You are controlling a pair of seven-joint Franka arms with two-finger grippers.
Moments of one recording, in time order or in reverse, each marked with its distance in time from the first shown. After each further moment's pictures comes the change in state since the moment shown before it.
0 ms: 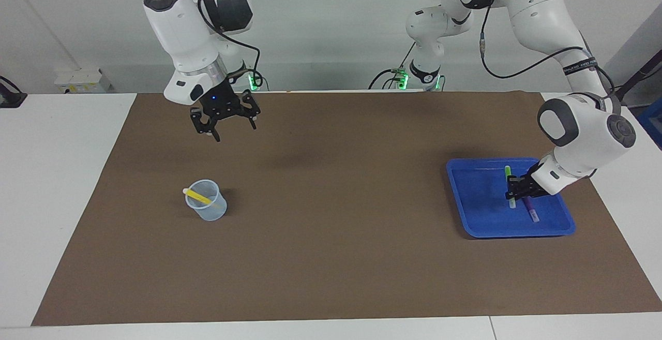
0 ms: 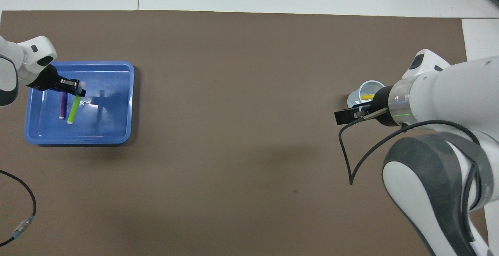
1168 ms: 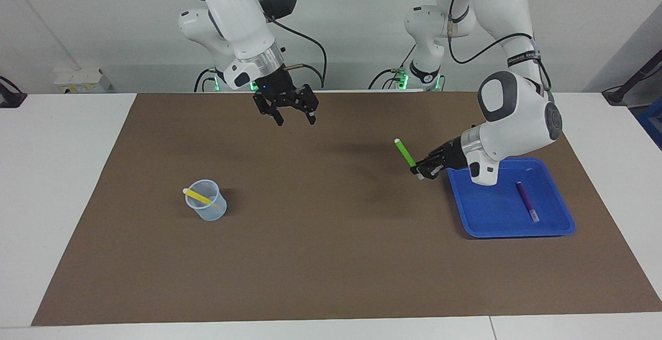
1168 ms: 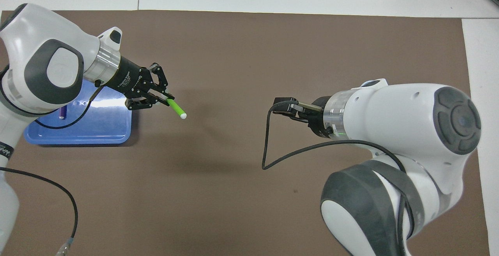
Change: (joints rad) left arm -0.295 -0.105 -0.032 0.001 -0.431 -0.192 -1.253; right arm 0.094 0.017 0.092 -0.008 0.165 0.191 0.666
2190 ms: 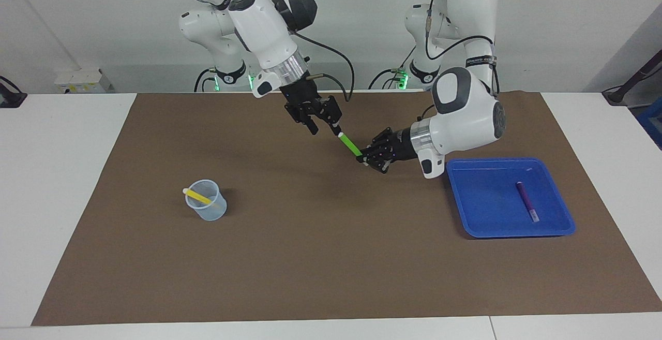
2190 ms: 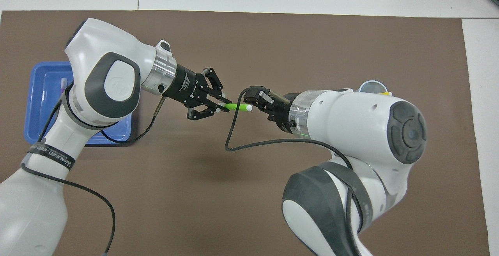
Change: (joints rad) left arm -0.175 -0.005 -0.001 -0.023 -0.243 0.112 -0.371; right arm 0.094 0.078 0.003 -0.002 0.067 0.226 0.216
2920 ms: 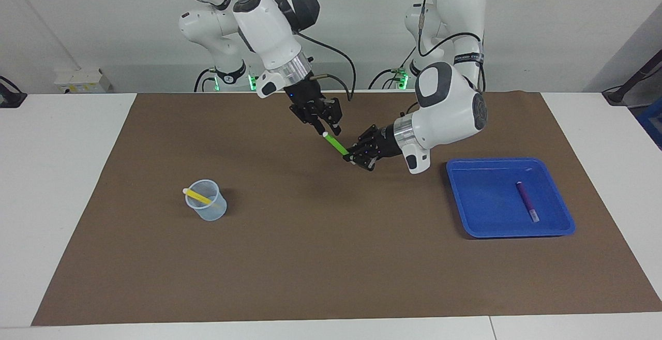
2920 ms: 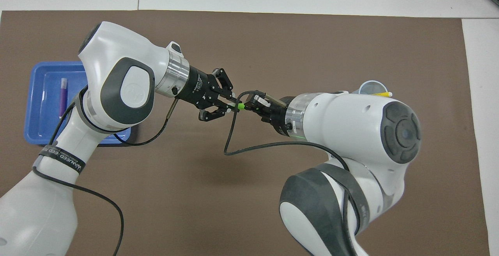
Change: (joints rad) left arm -0.041 -0.007 0.012 0.000 0.000 0.042 -0.043; right arm 0.007 0.001 -0.004 -0.001 0.000 -0.026 0.000
